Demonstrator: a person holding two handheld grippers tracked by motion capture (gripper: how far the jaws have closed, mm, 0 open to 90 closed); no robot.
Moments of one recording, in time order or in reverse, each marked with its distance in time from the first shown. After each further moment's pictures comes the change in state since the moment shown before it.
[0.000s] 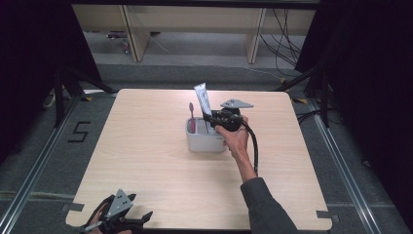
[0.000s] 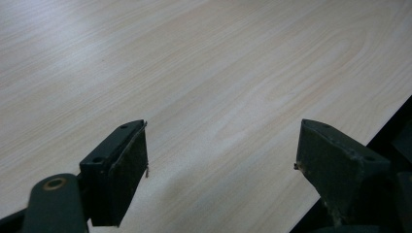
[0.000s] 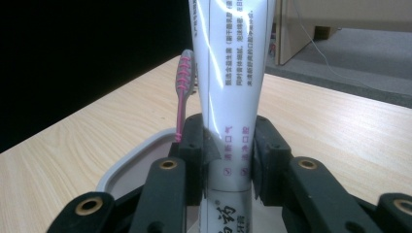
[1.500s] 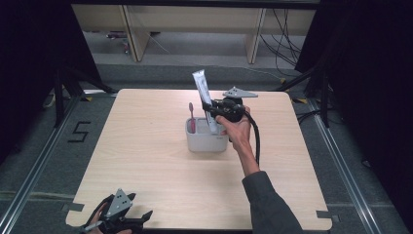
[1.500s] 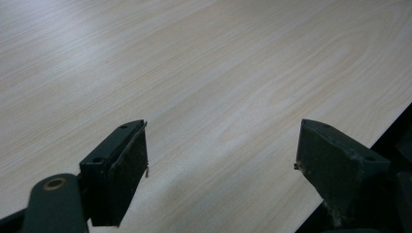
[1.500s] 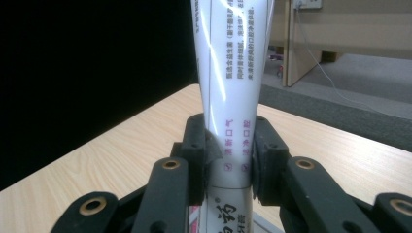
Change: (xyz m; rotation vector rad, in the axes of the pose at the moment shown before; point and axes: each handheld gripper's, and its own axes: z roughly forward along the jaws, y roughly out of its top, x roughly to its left) left arm -0.001 0.000 0.000 -0.011 -0.002 -0.014; right arm 0.006 0.037 -0.014 -0.063 0.034 -0.014
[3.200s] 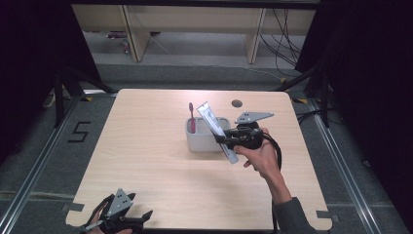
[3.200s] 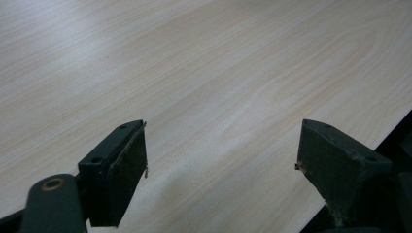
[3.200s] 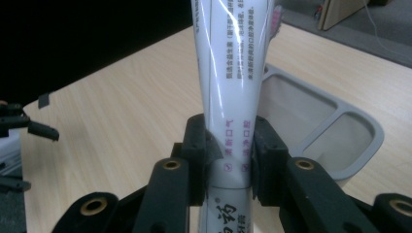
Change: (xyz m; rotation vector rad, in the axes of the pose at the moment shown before) left arm 0.002 -0.001 0.003 0.002 0.007 -0.005; right arm 0.038 -0.024 -0.088 0.266 0.094 -0.072
